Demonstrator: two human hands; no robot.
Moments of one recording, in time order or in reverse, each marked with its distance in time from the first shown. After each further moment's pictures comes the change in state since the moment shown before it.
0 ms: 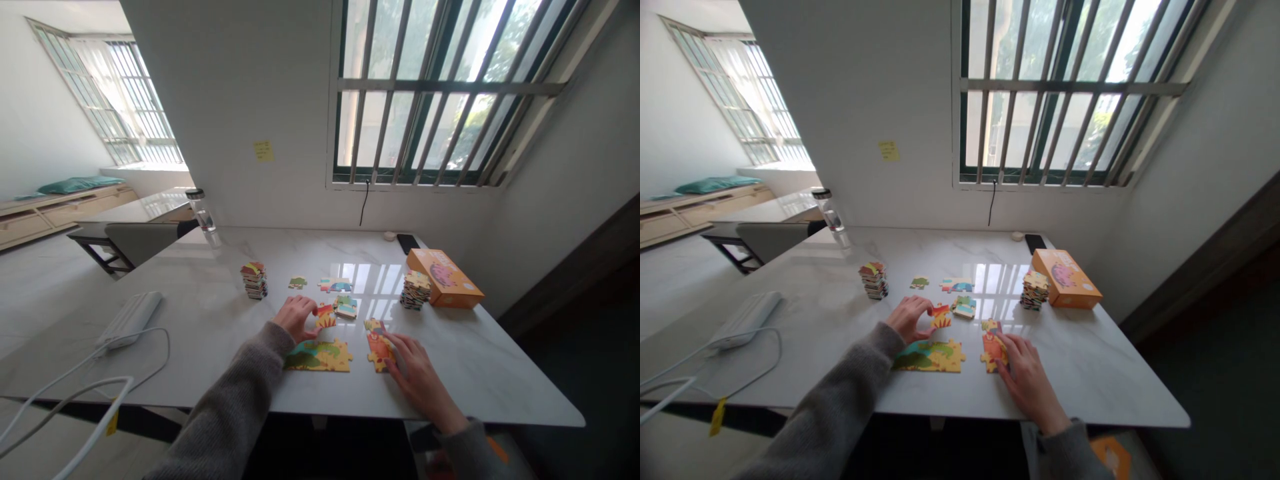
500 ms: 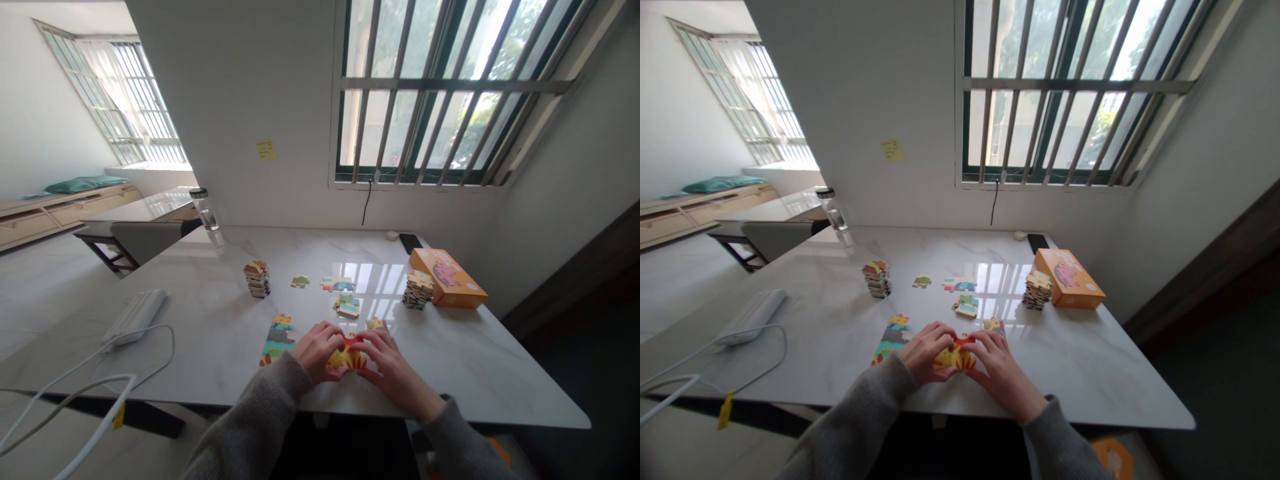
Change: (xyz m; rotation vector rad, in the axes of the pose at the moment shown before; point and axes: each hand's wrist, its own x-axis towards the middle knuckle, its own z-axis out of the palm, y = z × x) left_hand -0.029 0.065 0.017 -0.245 0.075 0.263; right_hand 0.033 -0.043 0.006 0.103 -0.217 -0.215
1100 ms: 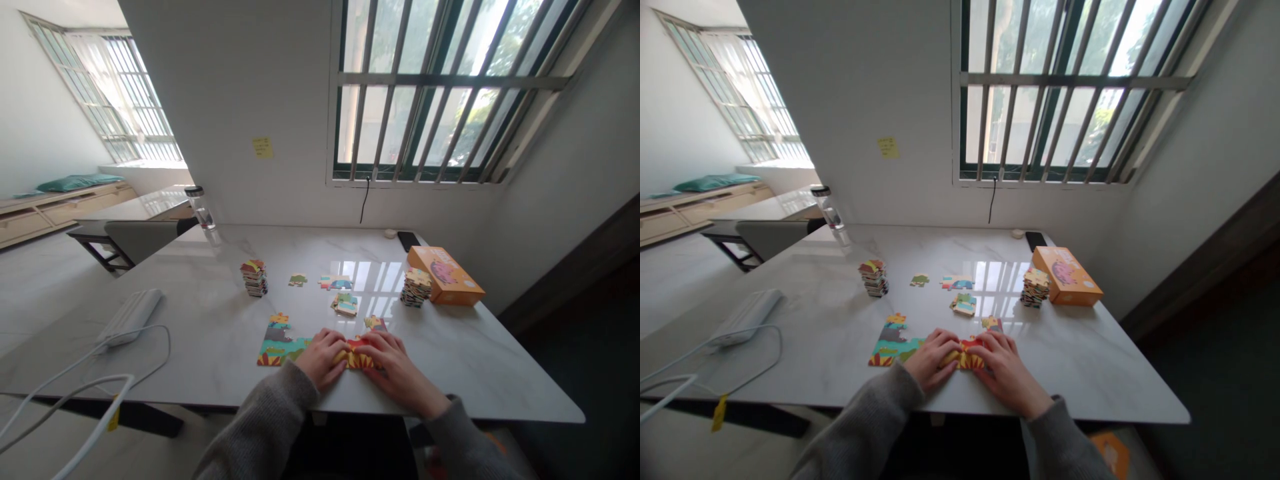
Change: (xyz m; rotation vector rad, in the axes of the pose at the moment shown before) left_hand -0.009 0.010 0.021 -0.128 -0.065 -0.142; right_hand -0.010 0.004 -0.009 -0.042 -0.105 0.094
